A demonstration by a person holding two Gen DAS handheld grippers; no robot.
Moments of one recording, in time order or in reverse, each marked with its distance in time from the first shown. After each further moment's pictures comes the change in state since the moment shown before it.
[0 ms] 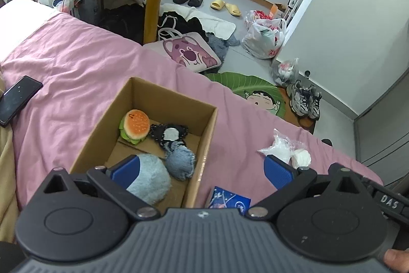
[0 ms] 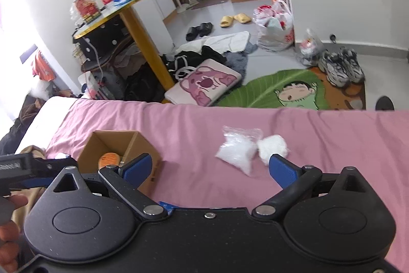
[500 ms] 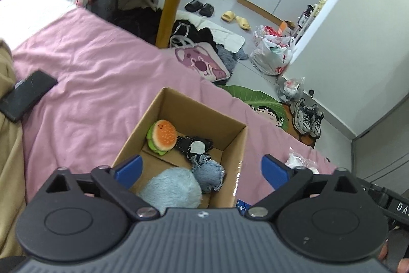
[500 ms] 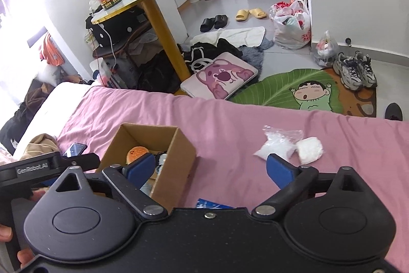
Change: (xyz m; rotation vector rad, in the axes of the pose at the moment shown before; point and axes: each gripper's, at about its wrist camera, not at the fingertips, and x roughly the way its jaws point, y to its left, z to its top) left arm -0.009 0.058 0.009 -0.071 -0.048 -0.016; right arm -0.006 0.072 0.013 -0.072 0.044 0.015
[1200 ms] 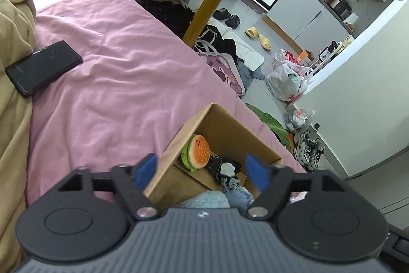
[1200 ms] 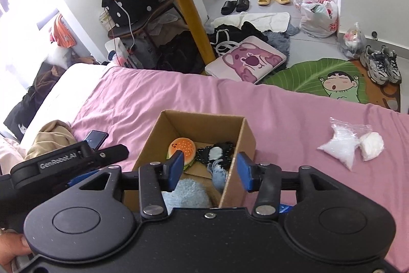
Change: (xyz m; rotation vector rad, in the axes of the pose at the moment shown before) left arm 0.016 0.082 0.014 -0.245 -0.021 -0.027; right arm 0.044 0.086 0.002 -0.028 0.083 0.042
